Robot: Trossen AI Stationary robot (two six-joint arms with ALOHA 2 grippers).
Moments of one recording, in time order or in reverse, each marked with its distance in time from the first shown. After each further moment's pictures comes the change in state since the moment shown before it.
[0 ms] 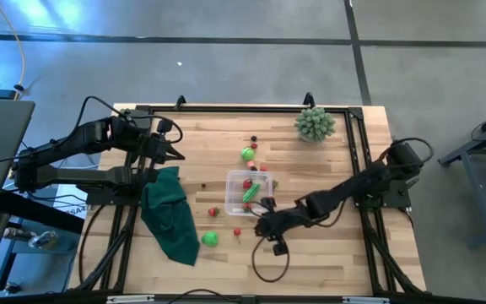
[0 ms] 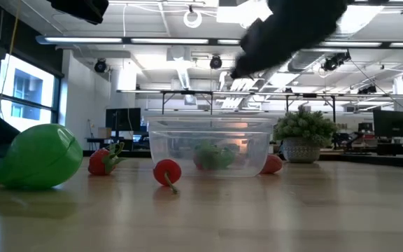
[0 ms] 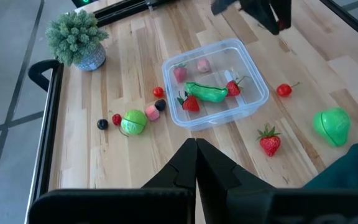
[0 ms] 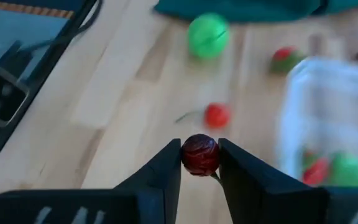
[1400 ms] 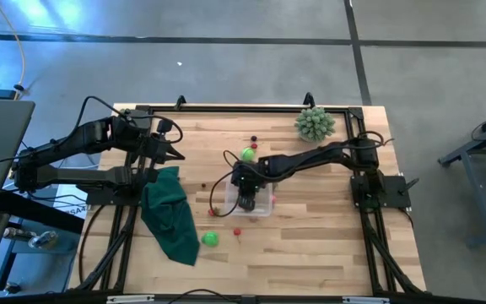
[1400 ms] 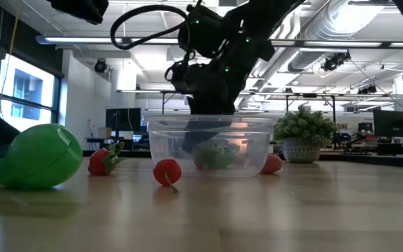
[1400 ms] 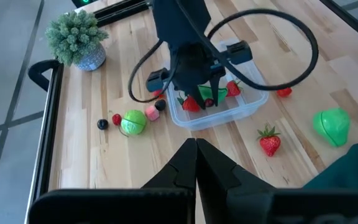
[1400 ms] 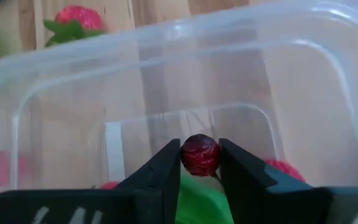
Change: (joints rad) left arm 0.000 0.000 0.000 0.000 0.000 0.000; right arm -0.411 0.333 0.309 -0.258 -0.215 0.101
